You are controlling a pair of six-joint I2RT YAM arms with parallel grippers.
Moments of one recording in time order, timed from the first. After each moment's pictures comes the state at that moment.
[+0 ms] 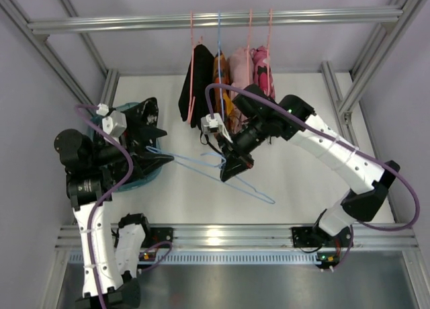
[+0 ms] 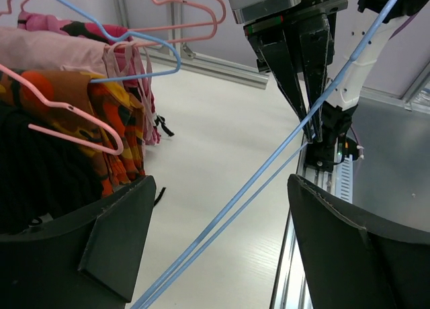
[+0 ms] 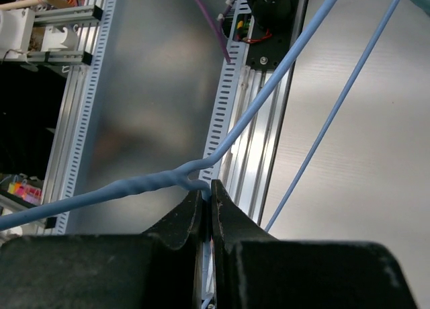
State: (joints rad) left arm 0.22 0.70 1.02 -0.15 1.47 -0.24; right arm 0.92 1.55 1.82 -1.24 -0.91 -0.38
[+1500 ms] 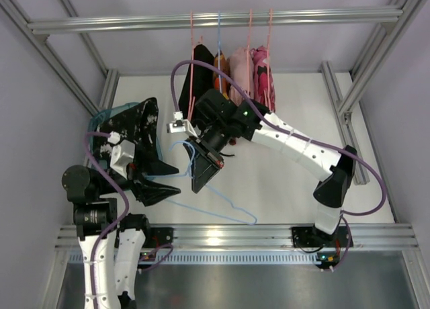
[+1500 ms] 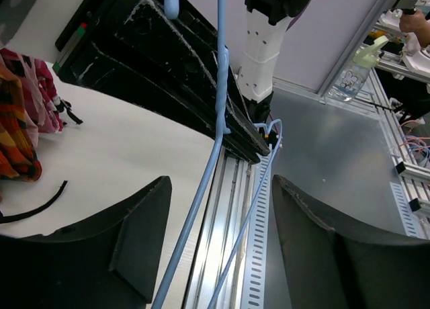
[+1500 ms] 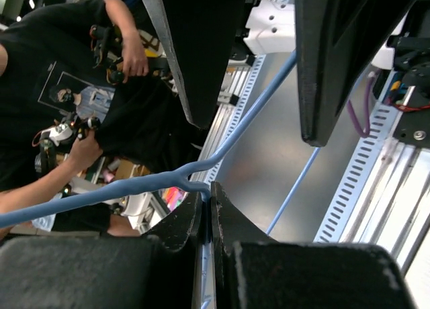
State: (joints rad) left arm 0.09 0.44 0.83 -0.11 1.48 -0.53; right arm 1.01 1.82 1.95 -1.03 -1.35 0.02
